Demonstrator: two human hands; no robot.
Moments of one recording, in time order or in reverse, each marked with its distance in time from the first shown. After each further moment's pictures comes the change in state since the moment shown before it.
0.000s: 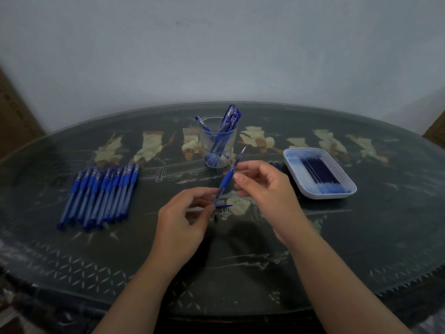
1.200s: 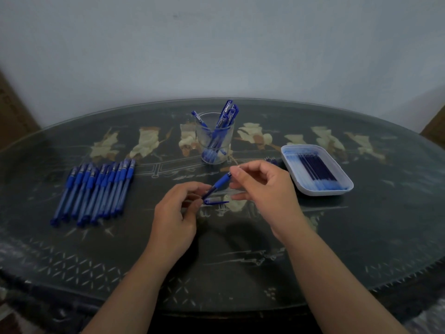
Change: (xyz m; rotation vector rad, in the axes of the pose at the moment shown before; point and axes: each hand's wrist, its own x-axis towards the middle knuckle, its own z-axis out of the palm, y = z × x) left_hand 0.004 -0.008 0.001 0.074 0.001 0.015; right_hand -0.004 -0.004 -0.001 0.051 0.033 0.058
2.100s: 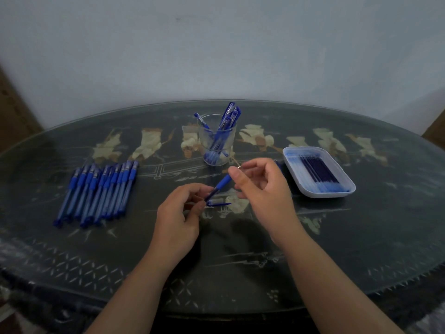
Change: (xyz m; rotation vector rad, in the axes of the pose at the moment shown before) left_hand 0.000 -0.001 -0.001 -0.040 -0.013 -0.034; right_hand 0.001 0.011 0.007 -0.081 0.064 -0.145
